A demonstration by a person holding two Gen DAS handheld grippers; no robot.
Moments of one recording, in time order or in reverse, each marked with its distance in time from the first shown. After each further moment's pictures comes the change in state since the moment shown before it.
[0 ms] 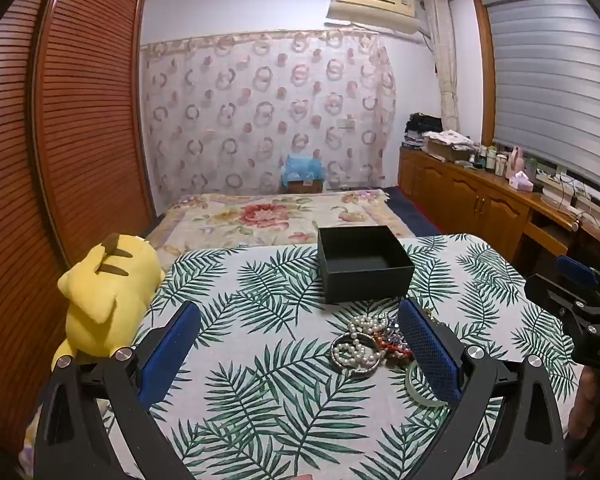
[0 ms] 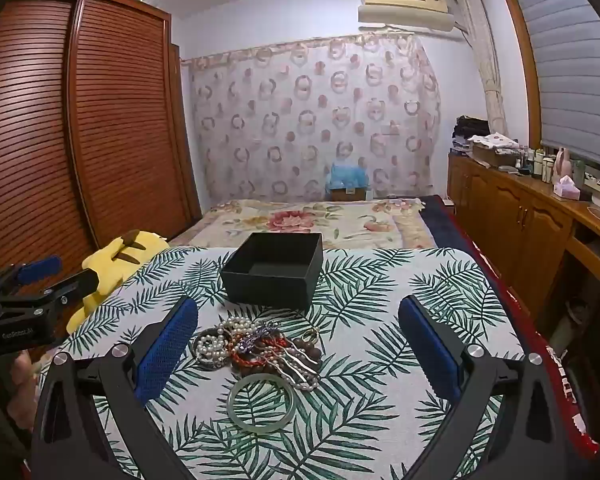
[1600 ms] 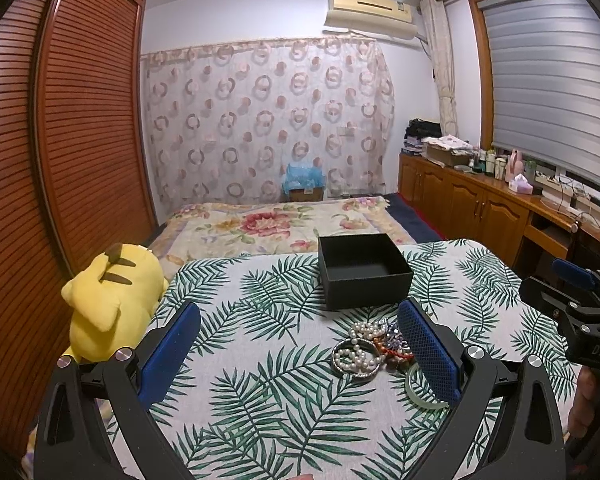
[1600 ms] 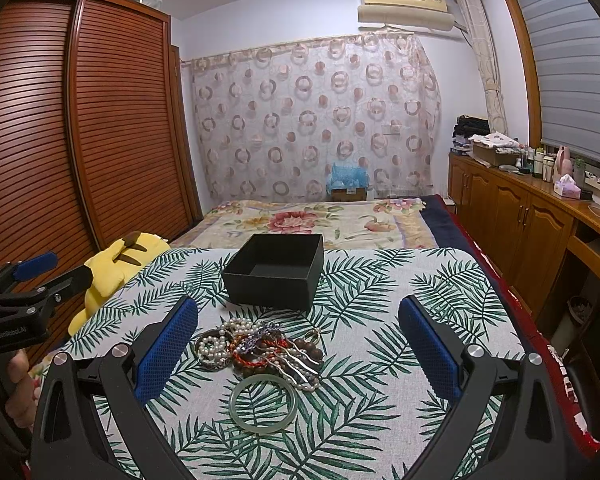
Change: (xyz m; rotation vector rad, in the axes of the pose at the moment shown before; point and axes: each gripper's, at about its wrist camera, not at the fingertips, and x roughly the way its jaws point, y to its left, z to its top) left arm -0.006 -0.002 0.007 0.007 -0.019 0.003; right arm -0.001 -0.002 0.001 0.005 0.001 0.003
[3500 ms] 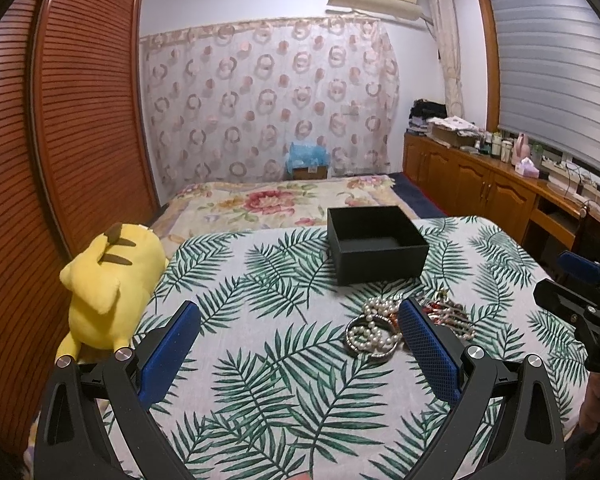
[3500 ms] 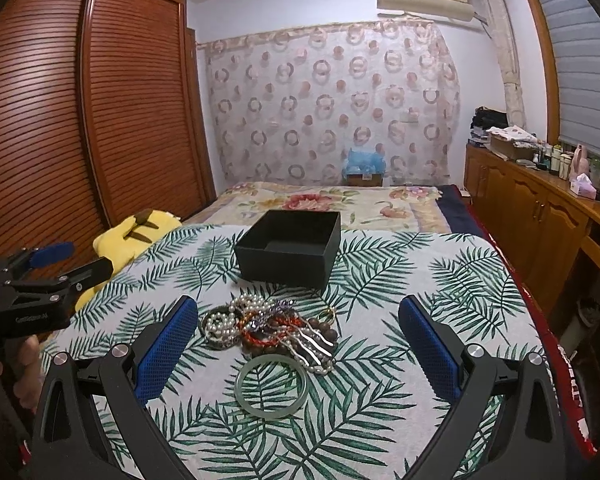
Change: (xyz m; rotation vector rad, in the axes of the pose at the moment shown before) left arm 0.019 0.010 -0.015 0.002 0.073 0.015; right arm 0.021 0.011 -0.018 -0.036 0.064 0.052
